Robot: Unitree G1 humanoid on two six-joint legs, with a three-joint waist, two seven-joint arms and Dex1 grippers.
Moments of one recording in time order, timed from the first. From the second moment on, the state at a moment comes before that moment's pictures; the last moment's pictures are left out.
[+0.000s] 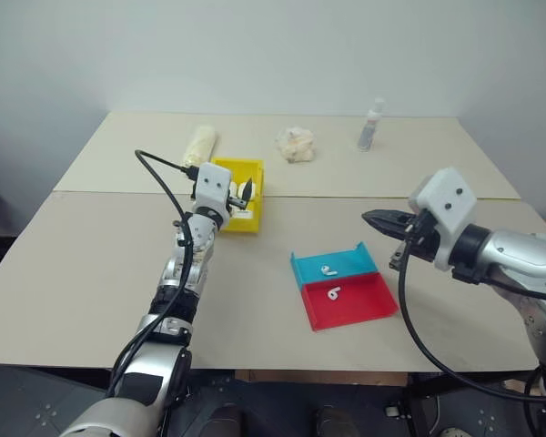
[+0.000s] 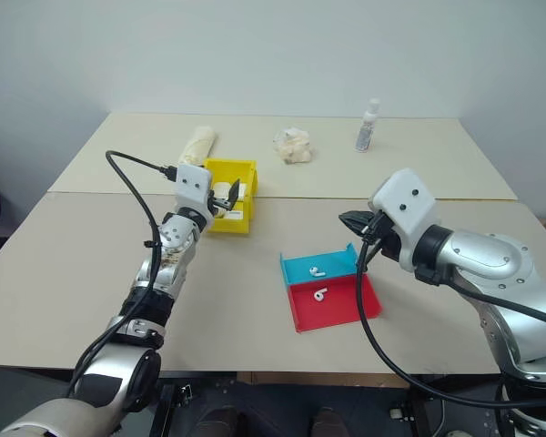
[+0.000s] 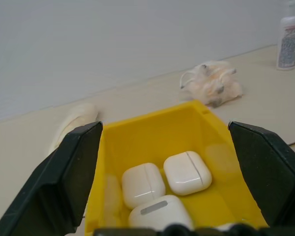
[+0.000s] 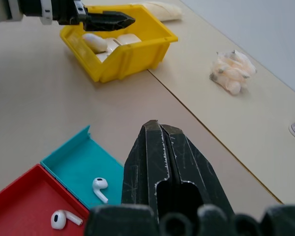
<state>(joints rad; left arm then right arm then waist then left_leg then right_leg) -0.81 0.21 0.03 0.53 -0.02 -0.01 -0.23 -0.41 -0.85 -0.16 -0.63 0.48 0.86 0.62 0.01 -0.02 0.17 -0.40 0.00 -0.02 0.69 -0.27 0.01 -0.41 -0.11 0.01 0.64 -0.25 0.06</state>
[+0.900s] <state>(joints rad) -0.30 0.86 0.13 -0.03 -0.51 0.20 -1.31 0.21 -1.01 -0.65 -0.42 0.44 0.25 1.31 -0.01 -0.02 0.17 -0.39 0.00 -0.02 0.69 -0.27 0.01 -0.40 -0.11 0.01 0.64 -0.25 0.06</state>
